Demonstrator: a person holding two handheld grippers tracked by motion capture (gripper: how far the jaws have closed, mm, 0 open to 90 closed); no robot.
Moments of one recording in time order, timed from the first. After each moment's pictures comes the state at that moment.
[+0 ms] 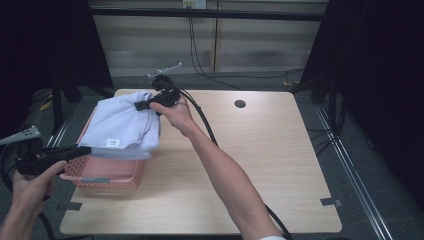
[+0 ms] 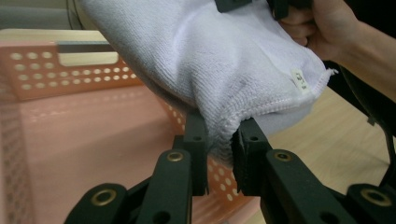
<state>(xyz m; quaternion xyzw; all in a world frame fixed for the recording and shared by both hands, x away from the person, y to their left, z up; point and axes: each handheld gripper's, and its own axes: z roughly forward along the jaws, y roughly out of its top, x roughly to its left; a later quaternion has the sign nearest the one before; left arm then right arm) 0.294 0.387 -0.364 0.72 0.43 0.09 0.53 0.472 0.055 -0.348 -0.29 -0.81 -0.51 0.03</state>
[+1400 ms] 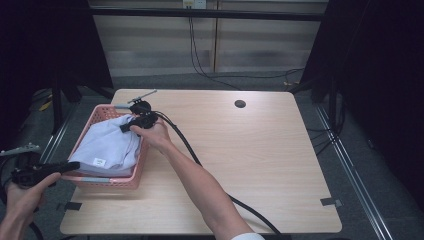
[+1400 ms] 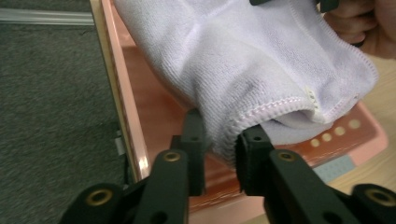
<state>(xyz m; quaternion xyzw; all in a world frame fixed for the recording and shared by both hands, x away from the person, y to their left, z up) 0.303 0.430 -0.428 0.73 0.52 0.08 0.43 0.475 0.131 -0.438 -0.34 -0.82 -0.46 0.05</state>
